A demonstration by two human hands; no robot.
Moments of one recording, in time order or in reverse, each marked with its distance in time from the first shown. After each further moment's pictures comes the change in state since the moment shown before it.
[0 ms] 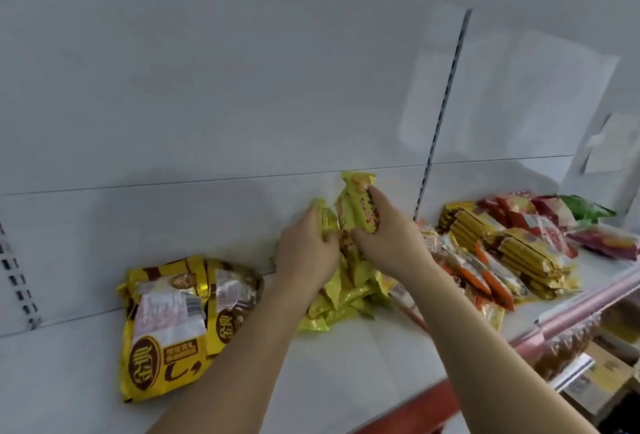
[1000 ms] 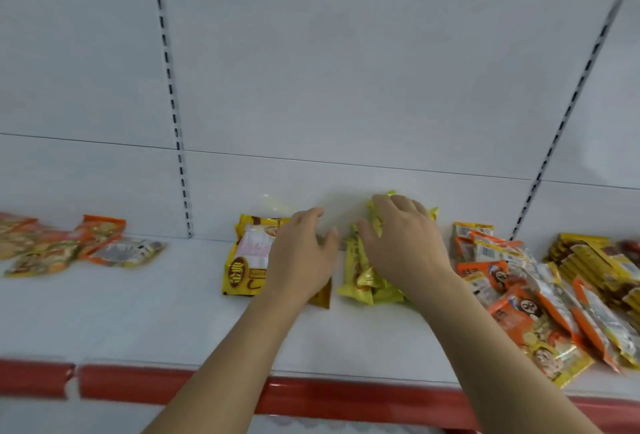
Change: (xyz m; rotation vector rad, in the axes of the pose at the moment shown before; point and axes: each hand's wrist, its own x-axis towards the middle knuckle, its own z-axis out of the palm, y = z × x) left_hand -0.086 -0.018 -0.033 0.194 0.402 -0.117; right_hand -0.032 -0.029 0.005 -0.158 -0.084 -0.438
